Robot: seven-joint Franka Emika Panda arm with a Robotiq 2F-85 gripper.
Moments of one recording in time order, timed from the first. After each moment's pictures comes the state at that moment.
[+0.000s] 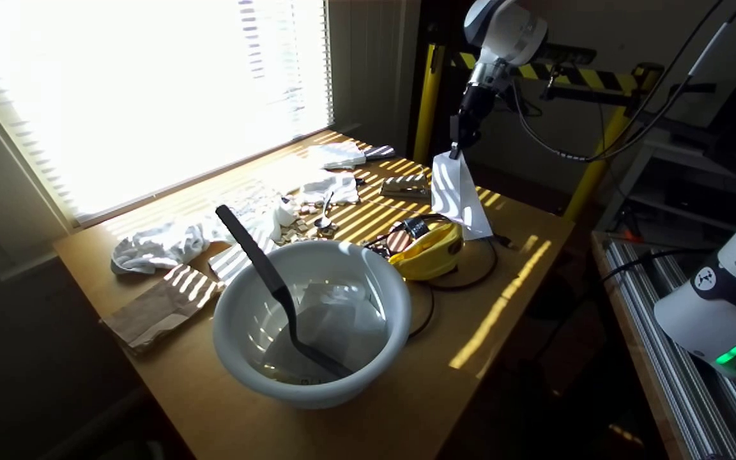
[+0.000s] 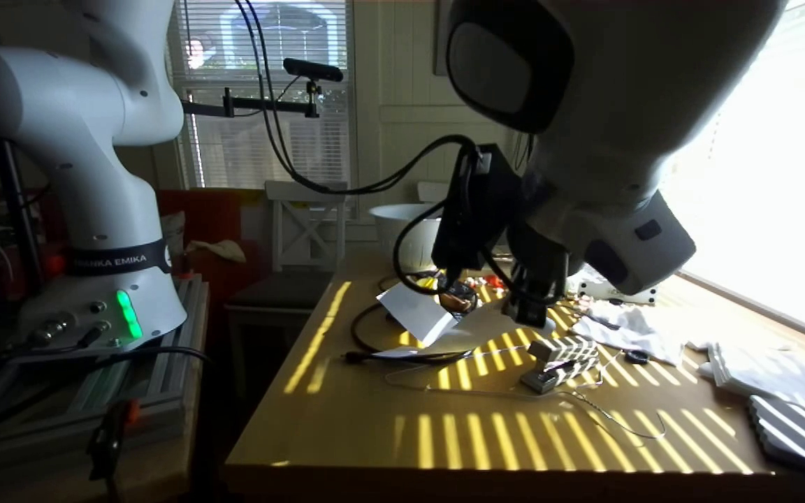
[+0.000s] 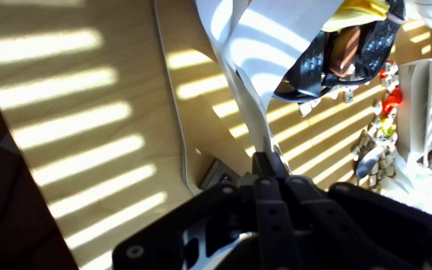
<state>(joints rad) -0.69 0.55 -0.23 -1.80 0.70 1.90 -0.61</state>
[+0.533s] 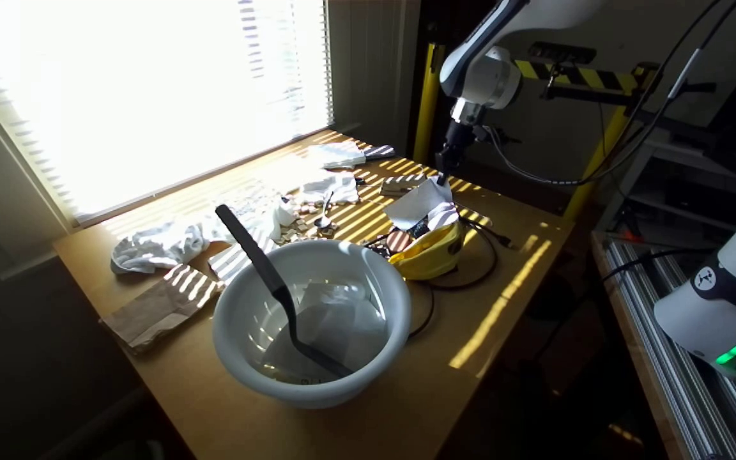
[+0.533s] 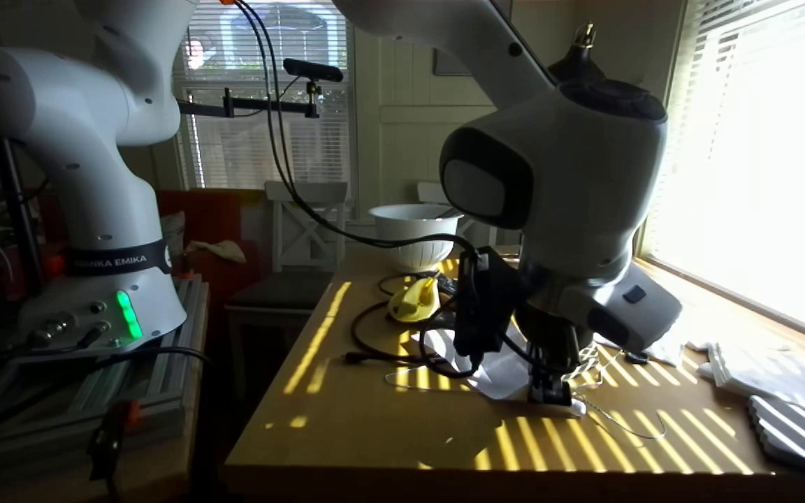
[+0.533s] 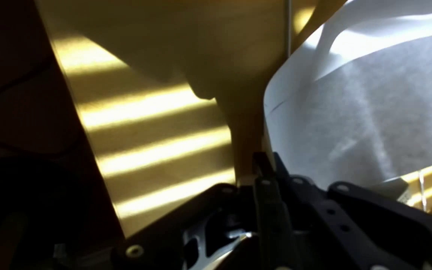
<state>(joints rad) -0.60 0.67 -0.20 -1.86 0.67 2.37 -0.68</state>
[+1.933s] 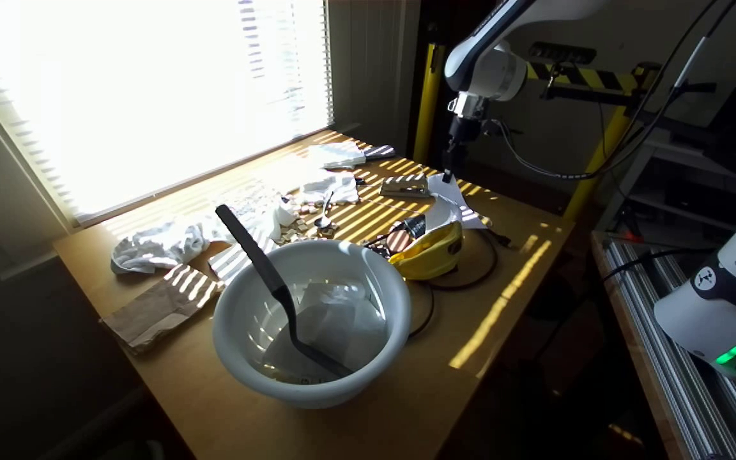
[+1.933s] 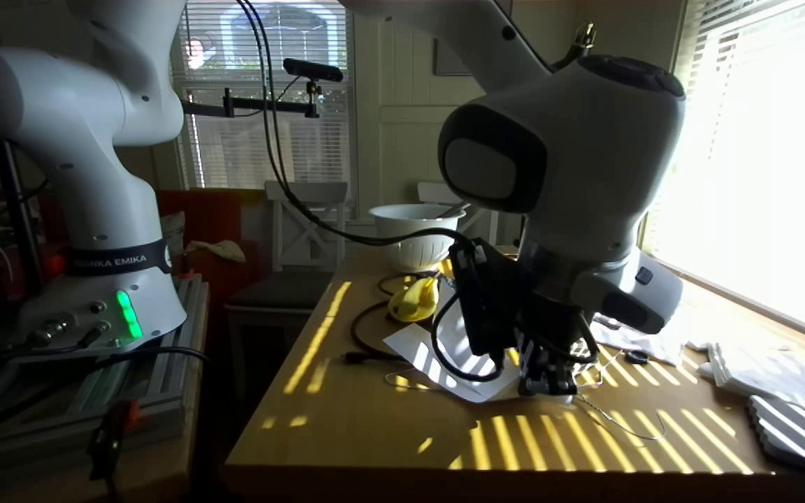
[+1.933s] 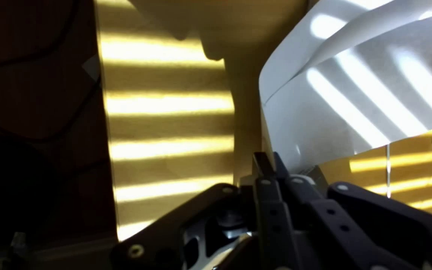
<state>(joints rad) -0.69 0.63 -0.12 -1.86 0.52 2.32 -0.77</state>
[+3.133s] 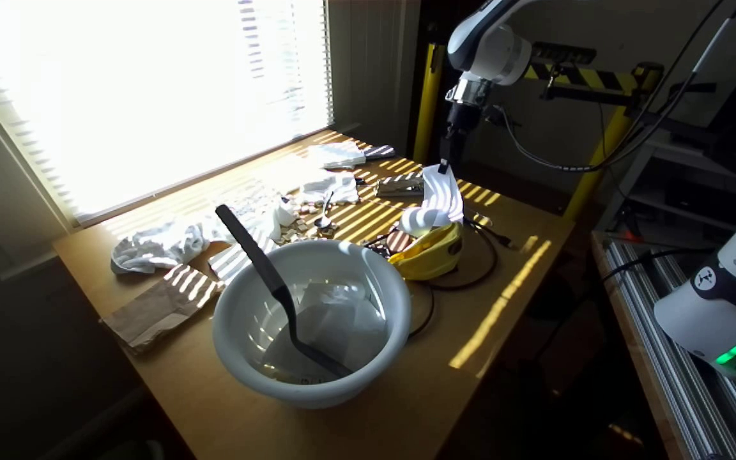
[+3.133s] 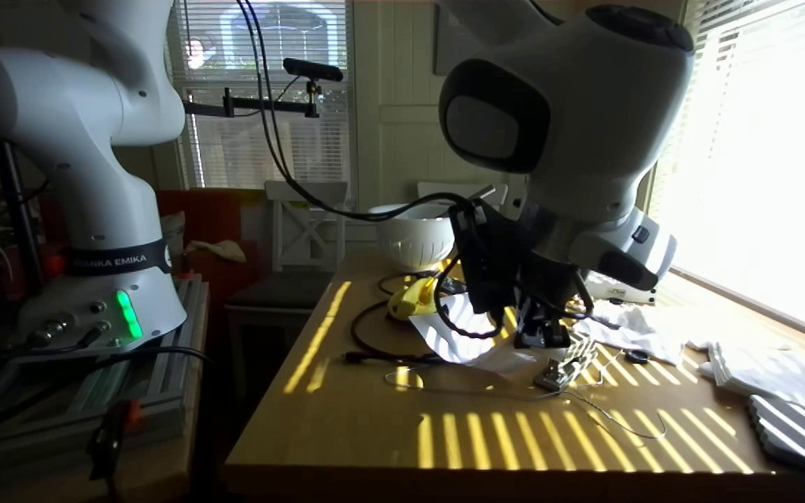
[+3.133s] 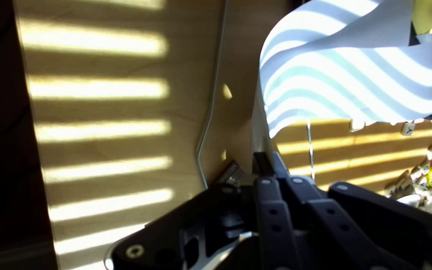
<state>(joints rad) -0.74 0.56 -0.06 -1.88 0.56 2.20 -0.79</state>
